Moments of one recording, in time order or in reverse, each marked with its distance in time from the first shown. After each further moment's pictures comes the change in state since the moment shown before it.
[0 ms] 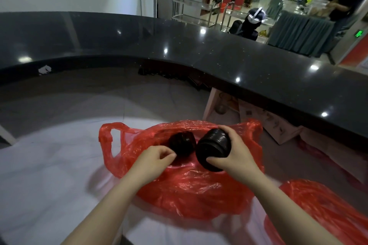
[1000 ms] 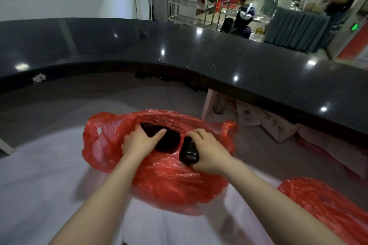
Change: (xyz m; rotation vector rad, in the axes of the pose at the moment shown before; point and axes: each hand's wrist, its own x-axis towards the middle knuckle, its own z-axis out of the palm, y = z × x) left_hand 0.072 -0.026 -0.019 0.246 0.306 -0.388; right_hand 0.041 -0.004 0.044 -0.613 -0.319 -0.222
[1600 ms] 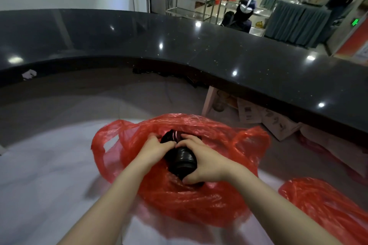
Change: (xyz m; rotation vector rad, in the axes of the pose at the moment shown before) left_hand -0.023 0.017 0.022 -0.523 -0.282 0.028; right_hand -0.009 -0.012 -0.005 0.364 -0.210 -0.078
